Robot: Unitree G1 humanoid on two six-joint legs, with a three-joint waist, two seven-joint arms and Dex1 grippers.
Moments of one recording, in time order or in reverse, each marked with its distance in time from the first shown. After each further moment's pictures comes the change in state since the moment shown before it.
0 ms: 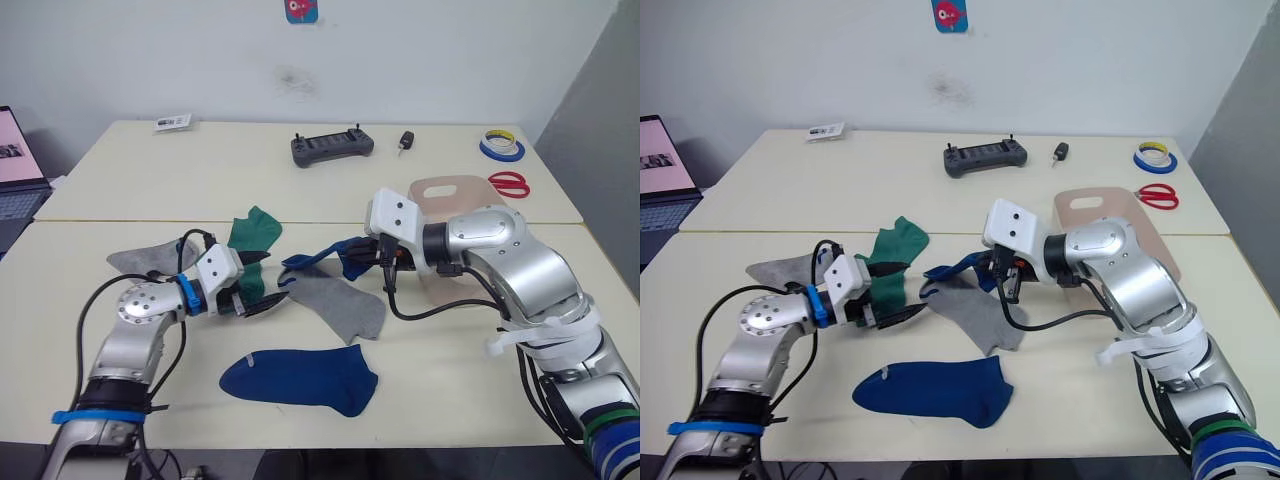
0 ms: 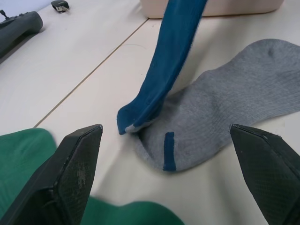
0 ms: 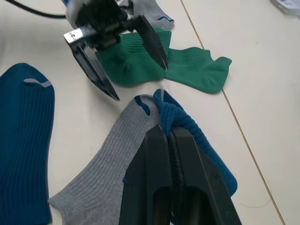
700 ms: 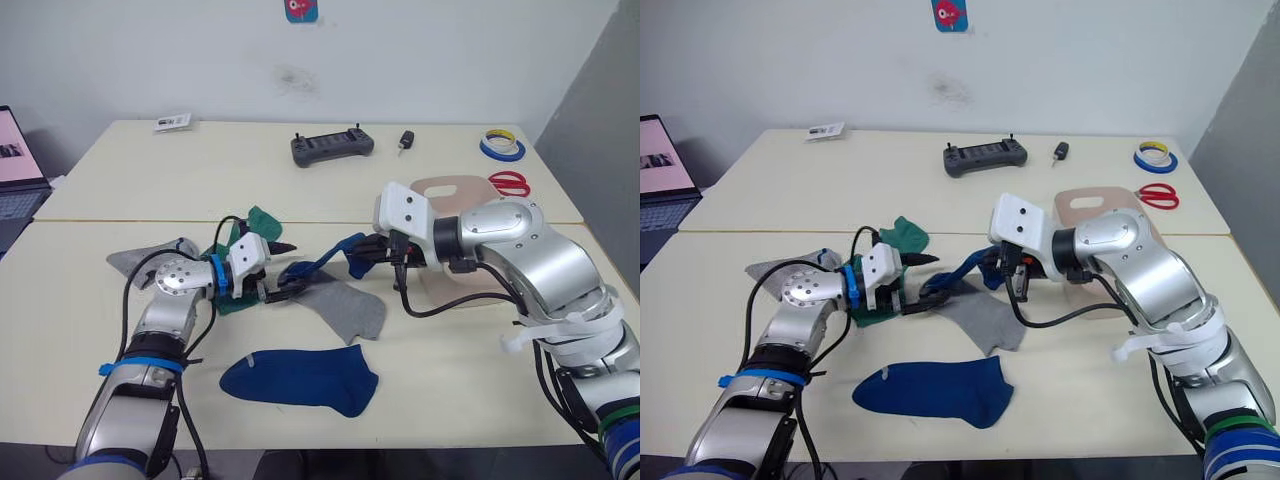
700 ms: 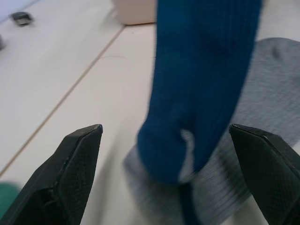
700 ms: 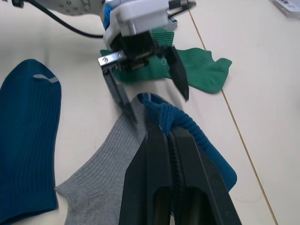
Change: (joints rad) left arm -0.230 -0.071 -0.101 0.325 0.060 -0.179 -0.185; right arm -0.030 -0.079 0.000 -0.039 0.075 0.019 -0.005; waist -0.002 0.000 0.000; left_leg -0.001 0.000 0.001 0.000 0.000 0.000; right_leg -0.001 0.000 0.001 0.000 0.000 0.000
